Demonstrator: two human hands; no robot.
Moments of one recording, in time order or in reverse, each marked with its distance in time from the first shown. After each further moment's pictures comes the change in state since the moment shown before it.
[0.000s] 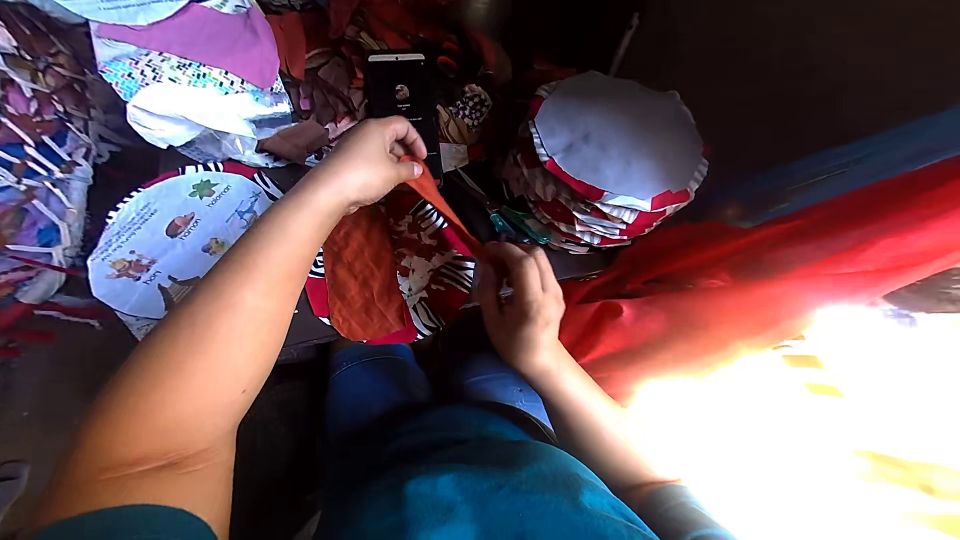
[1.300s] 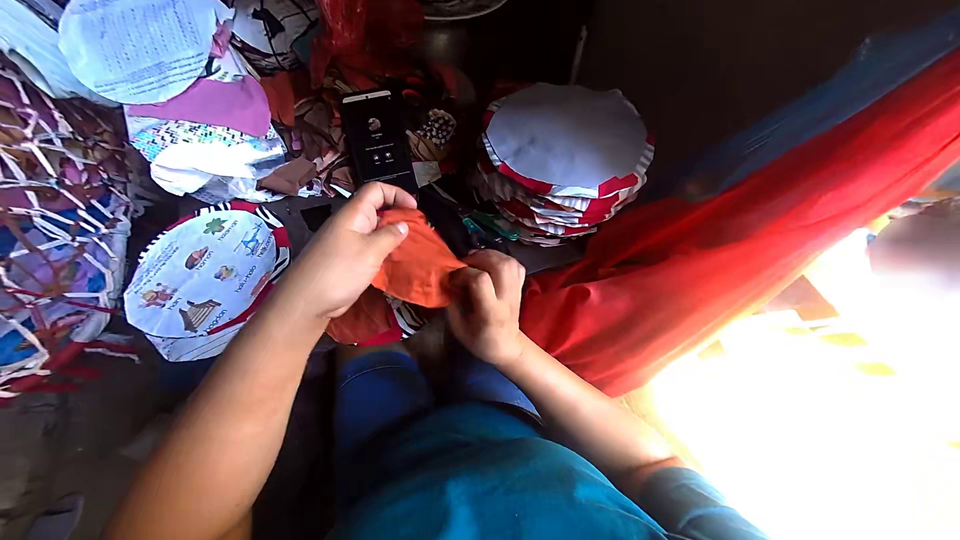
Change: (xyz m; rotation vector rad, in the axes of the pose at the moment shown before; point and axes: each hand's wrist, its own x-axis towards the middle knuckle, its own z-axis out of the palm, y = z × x) left_hand -0.096 0.045 0.037 -0.350 0.100 0.050; right_hand -0.028 0.012 0.013 0.051 0.130 -0.055
